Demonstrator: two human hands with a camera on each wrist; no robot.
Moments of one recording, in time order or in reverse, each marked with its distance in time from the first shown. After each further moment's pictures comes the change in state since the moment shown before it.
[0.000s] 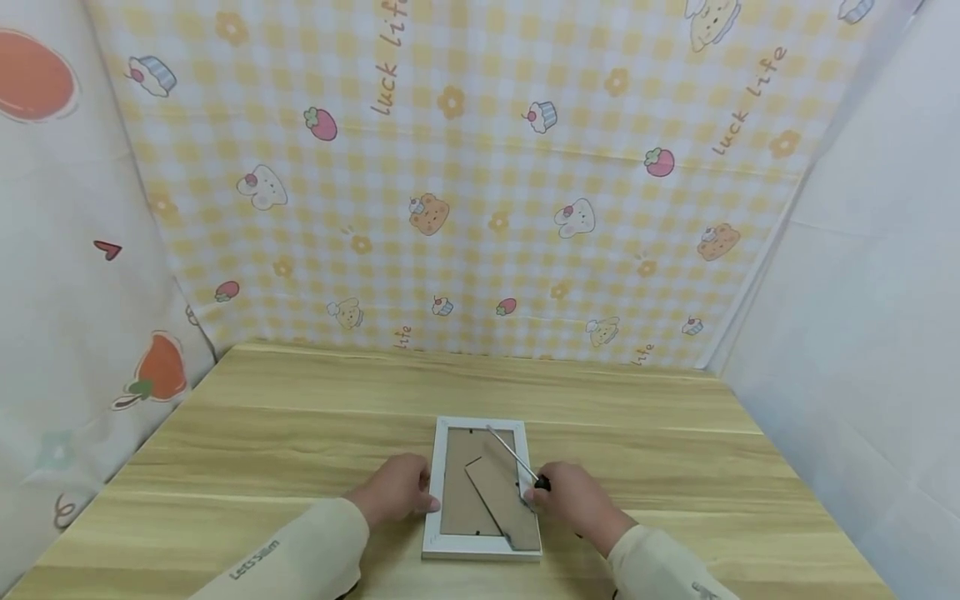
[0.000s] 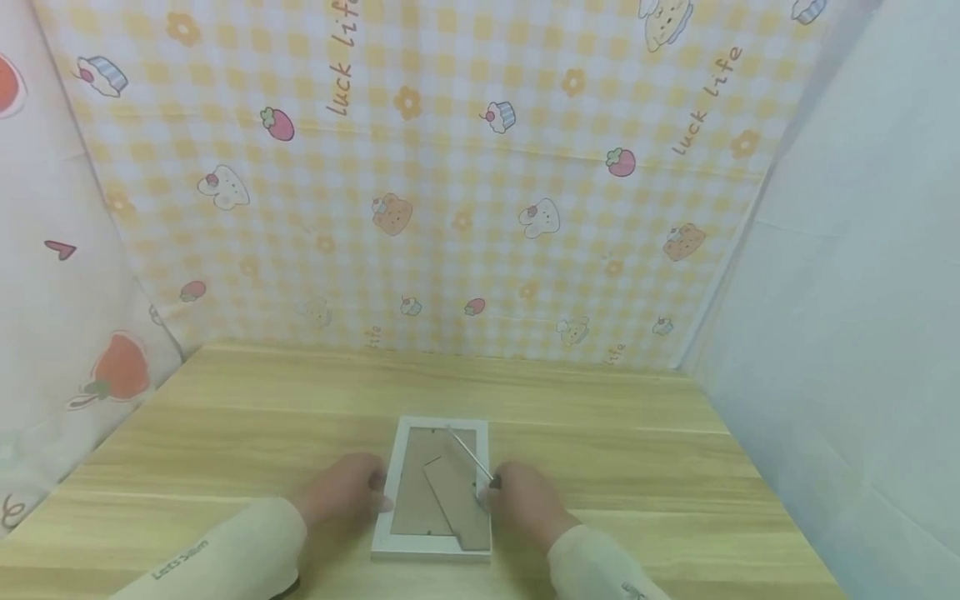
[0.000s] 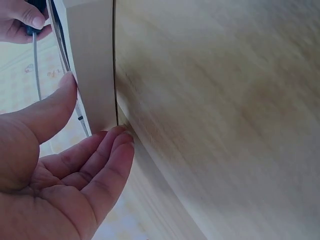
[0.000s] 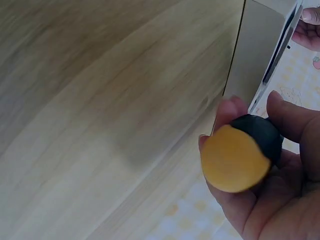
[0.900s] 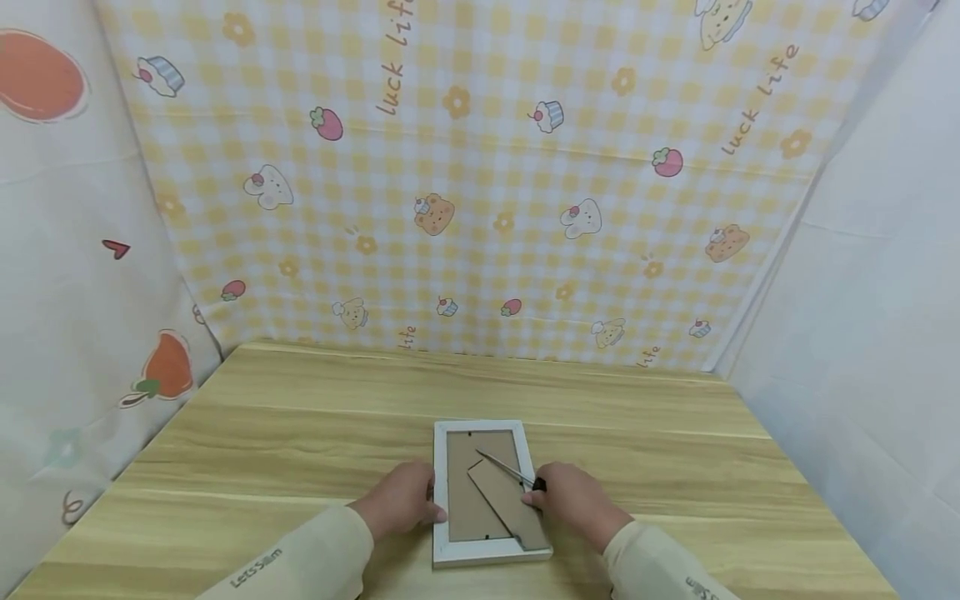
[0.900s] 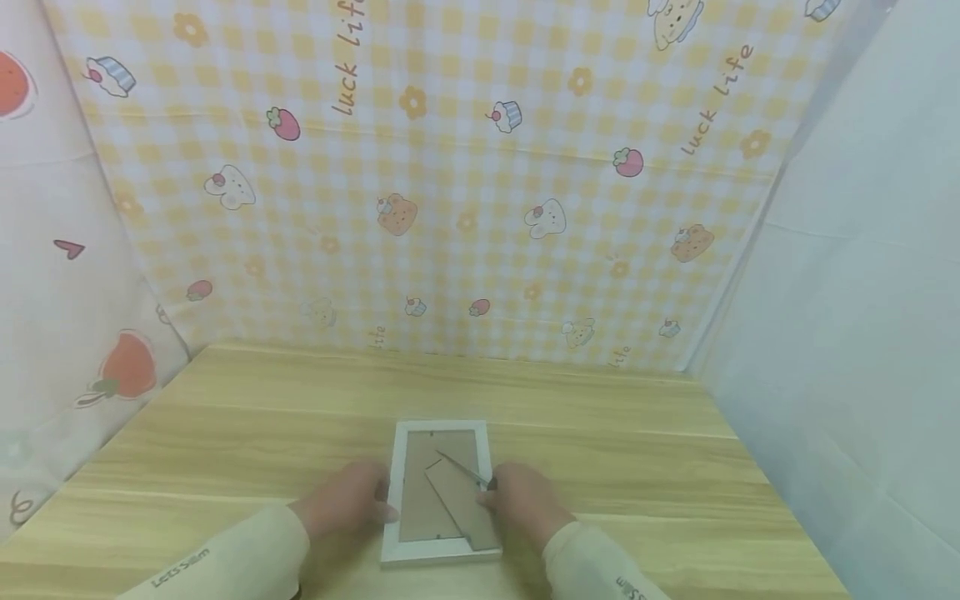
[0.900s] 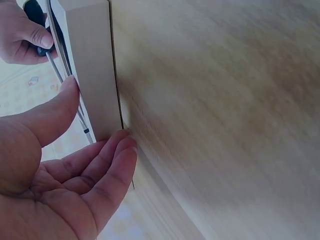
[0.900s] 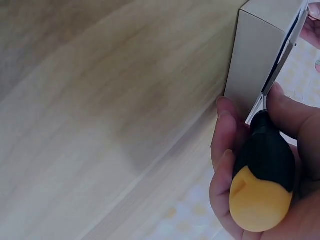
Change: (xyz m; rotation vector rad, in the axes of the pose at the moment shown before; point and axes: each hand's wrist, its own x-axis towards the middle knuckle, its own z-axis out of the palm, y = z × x) left_hand -0.006 0.003 0.004 0.062 -0.007 0.060; right_hand 0.007 -0.005 0.001 -0.151 -0.024 -0.020
